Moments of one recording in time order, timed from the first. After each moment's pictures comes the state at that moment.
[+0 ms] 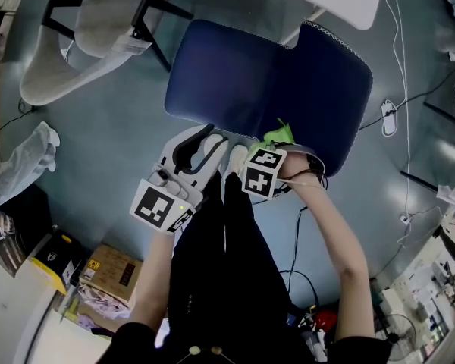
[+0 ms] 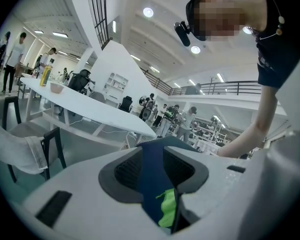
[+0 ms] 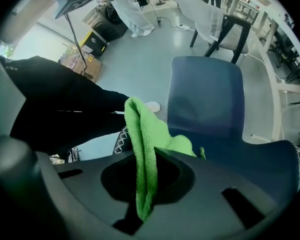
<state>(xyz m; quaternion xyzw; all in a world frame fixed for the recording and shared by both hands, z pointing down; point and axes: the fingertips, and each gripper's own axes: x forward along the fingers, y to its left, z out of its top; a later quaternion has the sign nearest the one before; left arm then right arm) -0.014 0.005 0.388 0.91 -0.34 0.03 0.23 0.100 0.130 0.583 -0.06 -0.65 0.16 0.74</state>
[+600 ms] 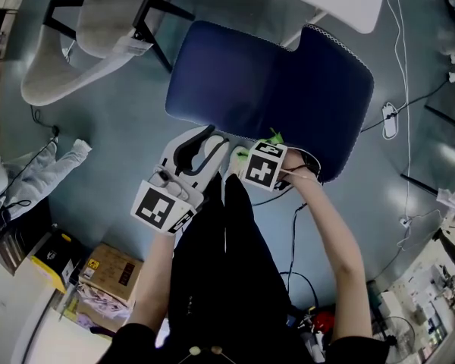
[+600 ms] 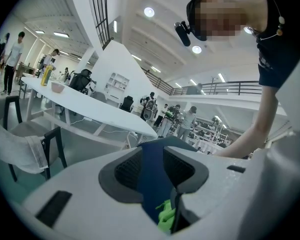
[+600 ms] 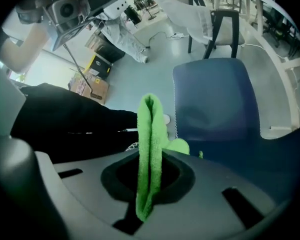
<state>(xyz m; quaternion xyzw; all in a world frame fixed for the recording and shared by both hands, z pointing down) -0.013 0.001 0.389 0.91 -0.34 0.03 0.24 0.071 0.131 0.589 -0.06 -0.70 0.26 0.67</state>
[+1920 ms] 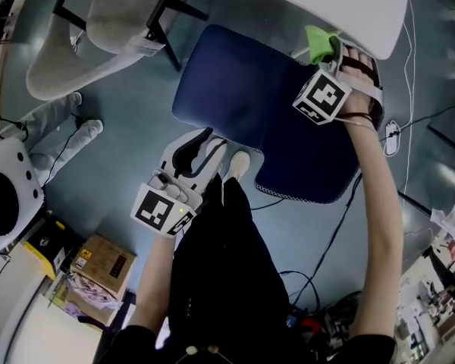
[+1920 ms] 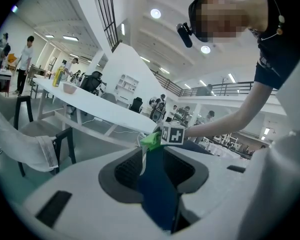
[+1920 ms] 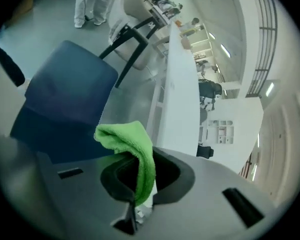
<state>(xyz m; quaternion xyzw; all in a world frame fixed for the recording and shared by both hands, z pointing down) -0.035 -0.026 0.399 0.88 -0.39 0.03 0.25 0.186 -0.243 0.485 0.32 -0.57 -0.27 0.71</state>
